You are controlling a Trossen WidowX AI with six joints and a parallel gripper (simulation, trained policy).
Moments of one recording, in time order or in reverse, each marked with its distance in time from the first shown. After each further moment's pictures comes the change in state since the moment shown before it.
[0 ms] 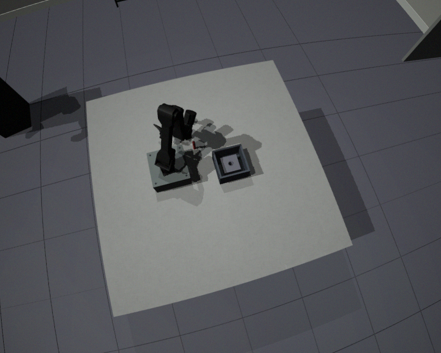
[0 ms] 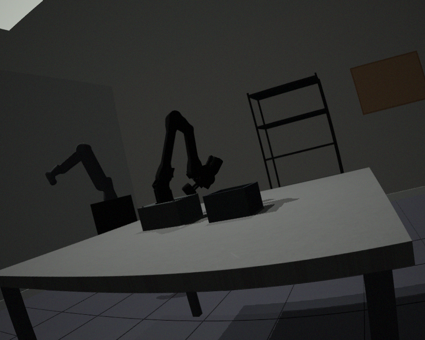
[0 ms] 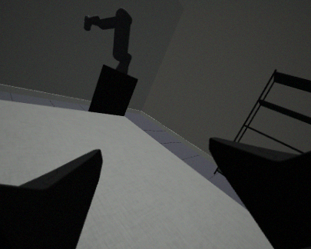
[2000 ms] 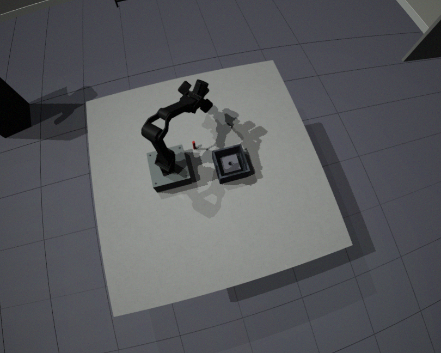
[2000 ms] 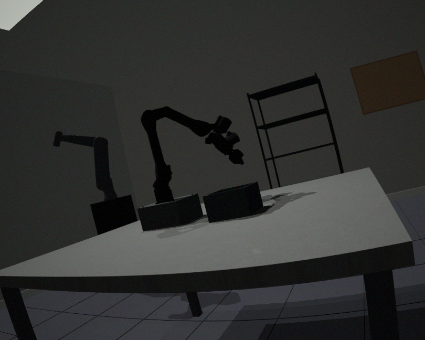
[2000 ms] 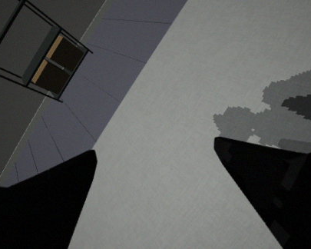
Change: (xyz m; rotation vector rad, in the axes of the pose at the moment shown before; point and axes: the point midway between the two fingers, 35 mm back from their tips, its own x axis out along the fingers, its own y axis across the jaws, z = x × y) arm -0.121 -0.191 -0.012 1.433 0.517 -1.193
